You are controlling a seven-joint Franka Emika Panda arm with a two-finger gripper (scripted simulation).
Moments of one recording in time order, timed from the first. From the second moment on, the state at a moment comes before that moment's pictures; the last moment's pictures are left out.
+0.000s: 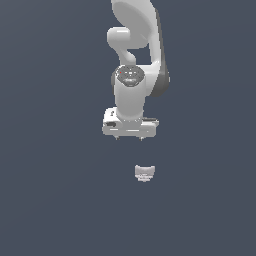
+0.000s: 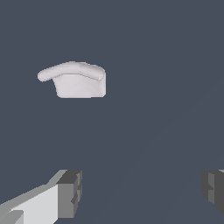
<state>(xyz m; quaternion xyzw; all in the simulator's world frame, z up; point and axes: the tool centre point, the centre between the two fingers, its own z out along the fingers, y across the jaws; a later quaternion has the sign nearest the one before) -0.002 0.005 0.154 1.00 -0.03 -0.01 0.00</state>
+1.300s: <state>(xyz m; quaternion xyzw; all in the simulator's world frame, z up) 0.040 0.025 0.137 0.94 -0.33 -0.01 0.00</state>
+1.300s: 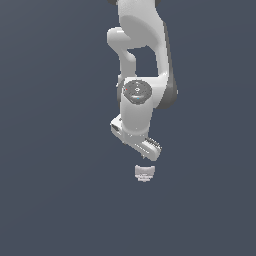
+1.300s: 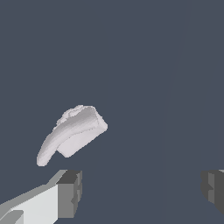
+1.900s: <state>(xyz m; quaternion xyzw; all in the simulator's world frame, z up) 0.059 0.037 0.128 0.88 -0.47 -0.01 0.00</state>
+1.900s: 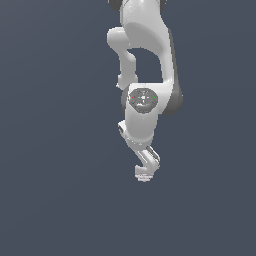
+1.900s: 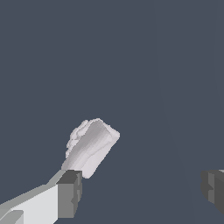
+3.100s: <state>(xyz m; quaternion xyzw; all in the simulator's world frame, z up) 0.091 0.067 0.111 0.72 -0.69 0.00 0.00</state>
